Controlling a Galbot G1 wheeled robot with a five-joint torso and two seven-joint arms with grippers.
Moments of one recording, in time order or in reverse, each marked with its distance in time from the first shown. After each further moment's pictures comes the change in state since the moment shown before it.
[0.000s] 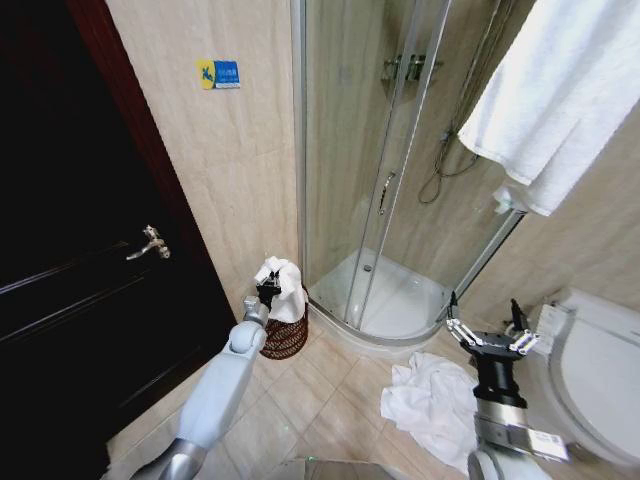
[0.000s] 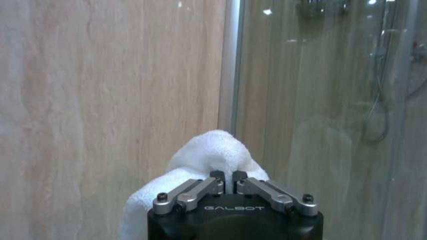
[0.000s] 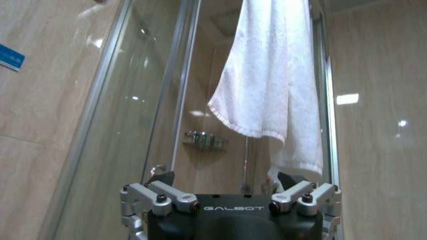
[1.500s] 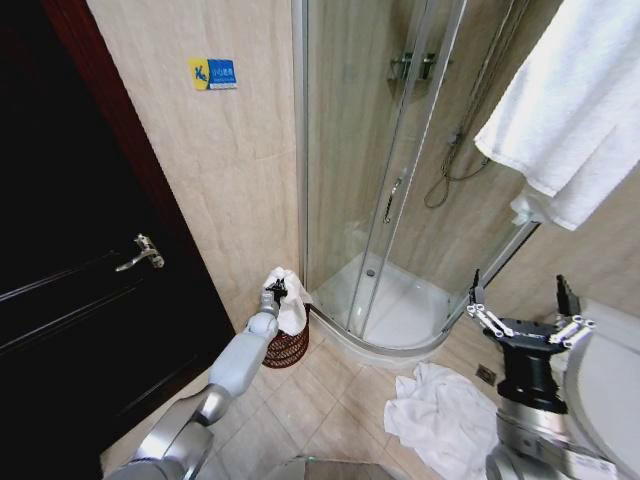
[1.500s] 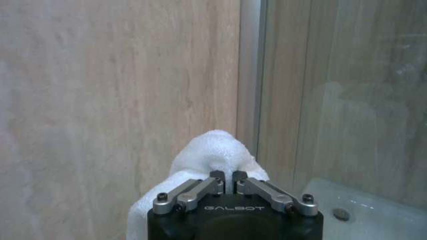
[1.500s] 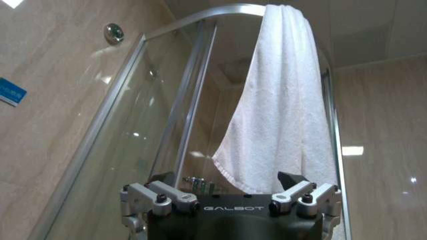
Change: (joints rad) left arm -0.278 -0.053 0.178 0.487 -0.059 -0.034 -0.090; right arm -0.011 0.000 0.019 0.131 -0.052 0.057 0.011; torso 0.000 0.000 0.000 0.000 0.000
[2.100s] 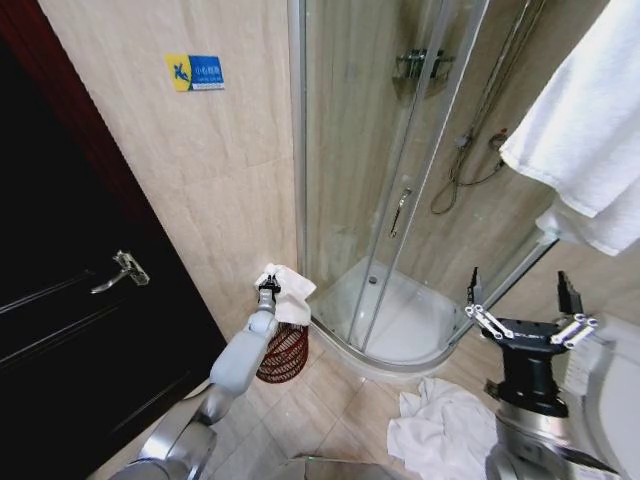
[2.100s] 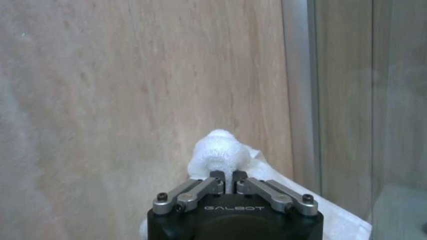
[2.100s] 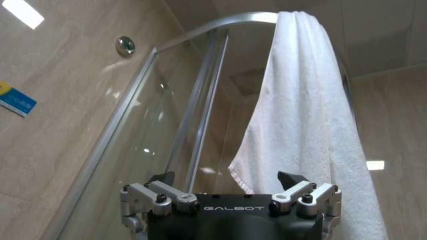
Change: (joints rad) left arm 0.008 -0.014 -0.060 0.009 0.183 0.011 -0.169; right arm -0.006 0.000 -0.007 0.001 0.006 0.080 -0.041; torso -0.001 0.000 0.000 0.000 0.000
